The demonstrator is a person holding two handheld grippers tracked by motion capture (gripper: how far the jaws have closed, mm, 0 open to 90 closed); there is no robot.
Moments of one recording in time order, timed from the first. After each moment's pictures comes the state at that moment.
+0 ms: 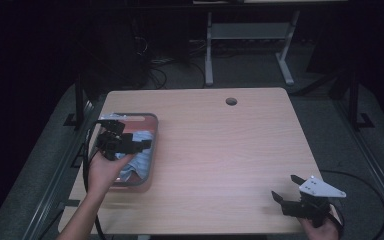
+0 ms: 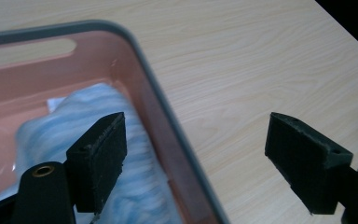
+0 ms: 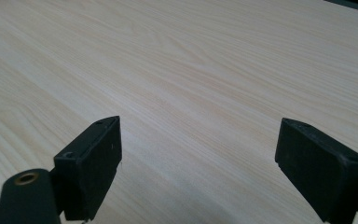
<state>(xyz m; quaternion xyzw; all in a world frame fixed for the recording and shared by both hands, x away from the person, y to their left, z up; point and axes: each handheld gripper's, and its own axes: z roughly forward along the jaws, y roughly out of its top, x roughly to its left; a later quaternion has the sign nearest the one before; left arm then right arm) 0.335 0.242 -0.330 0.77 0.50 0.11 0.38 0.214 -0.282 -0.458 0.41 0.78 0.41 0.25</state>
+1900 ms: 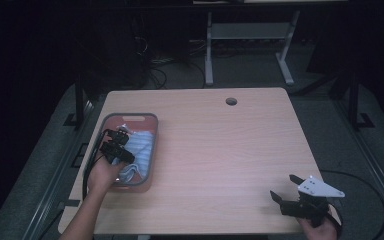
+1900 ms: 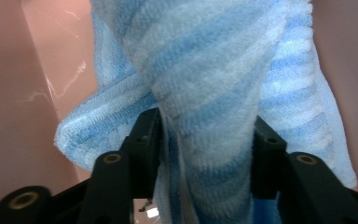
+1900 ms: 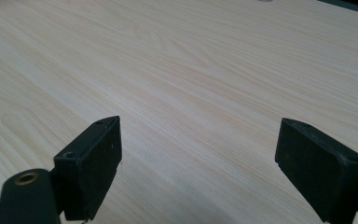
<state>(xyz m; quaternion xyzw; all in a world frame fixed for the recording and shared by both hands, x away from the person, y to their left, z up) 0.376 0.258 -0.408 0.83 0.54 0.11 0.10 0.215 -0.279 -0.458 0.40 0.78 0.42 0.25</state>
